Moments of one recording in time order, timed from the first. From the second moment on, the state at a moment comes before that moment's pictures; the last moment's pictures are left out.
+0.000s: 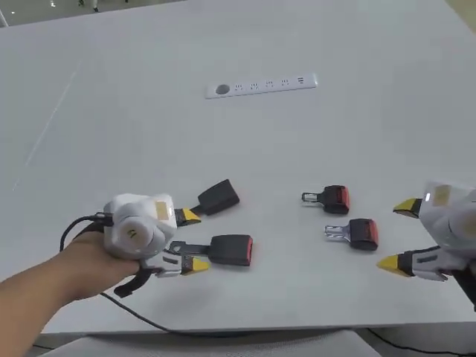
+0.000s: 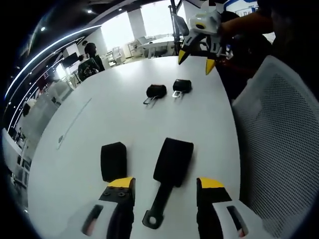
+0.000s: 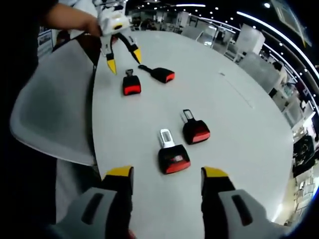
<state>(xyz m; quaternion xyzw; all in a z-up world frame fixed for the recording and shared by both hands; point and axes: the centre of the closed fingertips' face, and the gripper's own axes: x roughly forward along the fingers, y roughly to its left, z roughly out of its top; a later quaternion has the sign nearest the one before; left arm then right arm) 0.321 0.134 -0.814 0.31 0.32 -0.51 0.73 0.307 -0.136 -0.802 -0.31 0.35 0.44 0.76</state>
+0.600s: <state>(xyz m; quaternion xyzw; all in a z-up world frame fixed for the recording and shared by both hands) 0.326 0.114 -0.854 0.32 0.35 -0.56 0.67 0.331 -0.132 -0.836 -0.33 0.38 0.49 0.71</state>
